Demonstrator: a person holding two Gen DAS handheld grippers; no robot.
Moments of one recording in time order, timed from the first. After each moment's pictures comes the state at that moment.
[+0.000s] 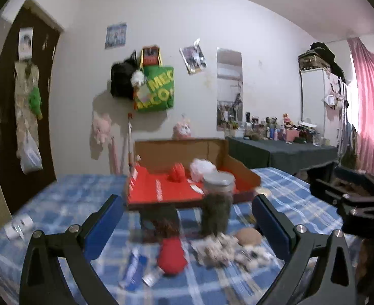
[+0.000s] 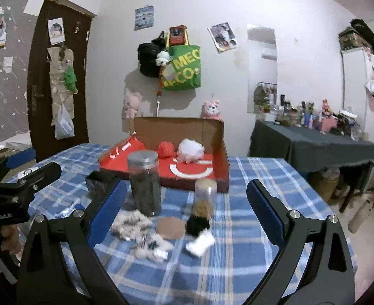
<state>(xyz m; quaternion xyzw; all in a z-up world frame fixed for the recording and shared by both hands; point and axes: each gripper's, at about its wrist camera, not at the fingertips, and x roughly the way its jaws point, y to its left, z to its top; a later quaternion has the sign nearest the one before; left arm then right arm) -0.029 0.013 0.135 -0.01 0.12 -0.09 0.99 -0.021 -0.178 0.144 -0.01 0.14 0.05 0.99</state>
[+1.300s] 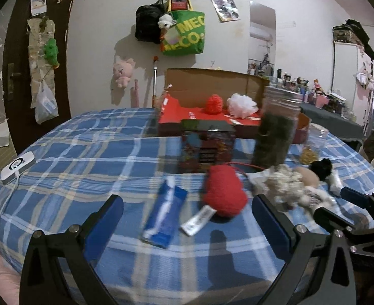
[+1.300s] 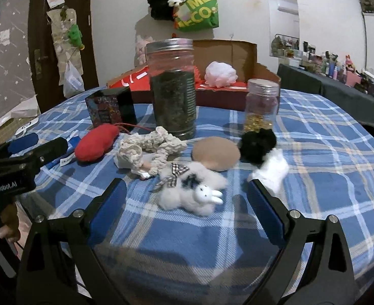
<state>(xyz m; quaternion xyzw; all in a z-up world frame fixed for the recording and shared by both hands) 0.014 0.061 0.046 -0.01 0.25 -0.01 0.97 0.028 -0.131 0.034 0.00 0.29 0.10 0.95</state>
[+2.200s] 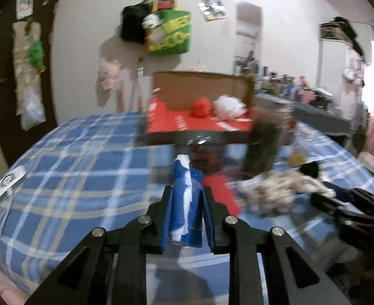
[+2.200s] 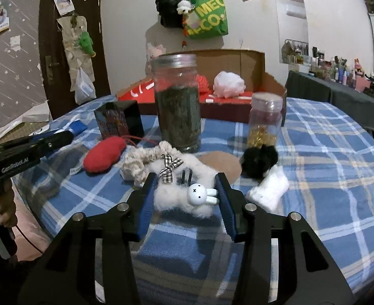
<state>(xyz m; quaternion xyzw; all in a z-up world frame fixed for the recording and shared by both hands) 0.018 0.057 0.069 -0.01 0.25 -0.08 0.96 0.029 -0.144 0.048 0.01 0.26 0.13 0.96</state>
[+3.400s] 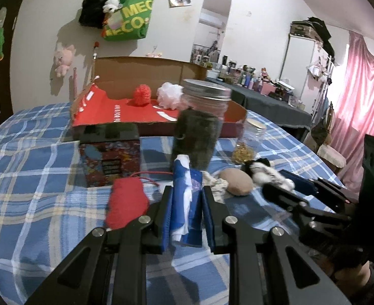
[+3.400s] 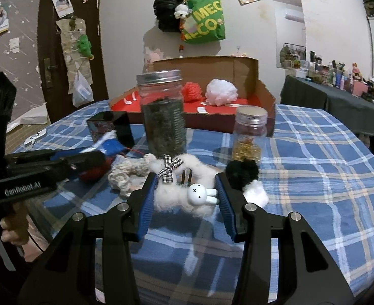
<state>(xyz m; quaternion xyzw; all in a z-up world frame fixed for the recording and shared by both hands) 0.040 0.008 0.064 -0.04 0.29 -0.19 0.94 0.034 -0.165 0.059 0.00 0.26 0.13 0.96</state>
